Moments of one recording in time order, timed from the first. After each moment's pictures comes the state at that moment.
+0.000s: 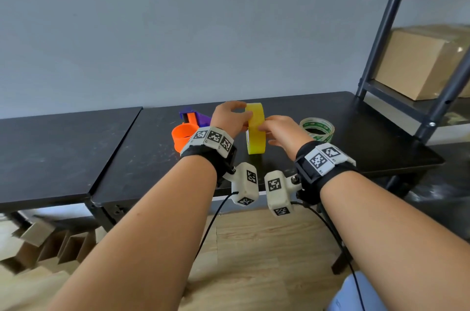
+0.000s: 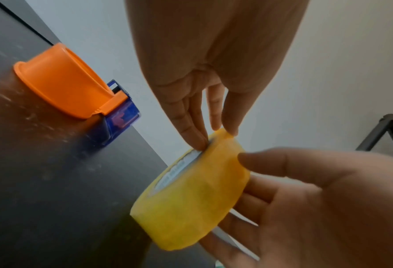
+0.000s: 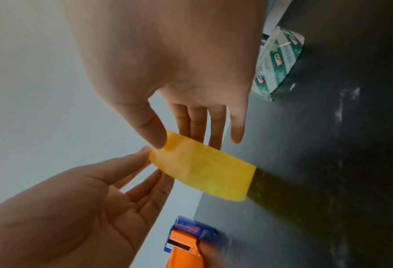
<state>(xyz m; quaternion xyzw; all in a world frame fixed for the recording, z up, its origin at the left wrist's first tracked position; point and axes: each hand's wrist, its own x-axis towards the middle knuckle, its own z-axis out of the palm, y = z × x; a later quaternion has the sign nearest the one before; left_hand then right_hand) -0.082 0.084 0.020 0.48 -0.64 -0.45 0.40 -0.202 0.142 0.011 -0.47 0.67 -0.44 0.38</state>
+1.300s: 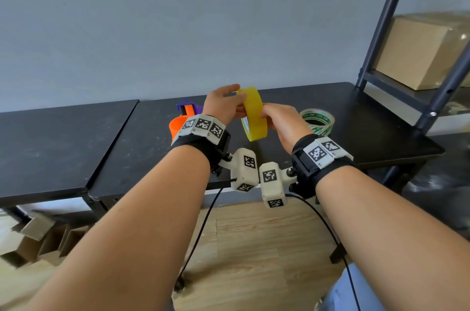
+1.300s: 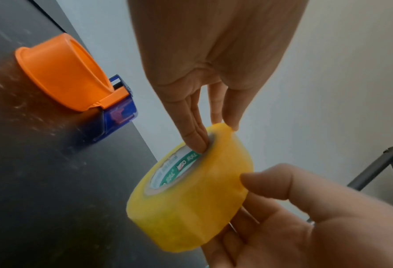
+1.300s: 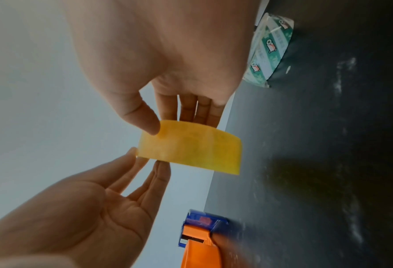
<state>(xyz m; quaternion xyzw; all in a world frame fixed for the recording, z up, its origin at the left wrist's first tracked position) -0.075 0.082 0.027 0.44 -0.58 -0.52 0.44 -0.196 0.142 0.010 -0.41 0.64 -0.53 0.37</state>
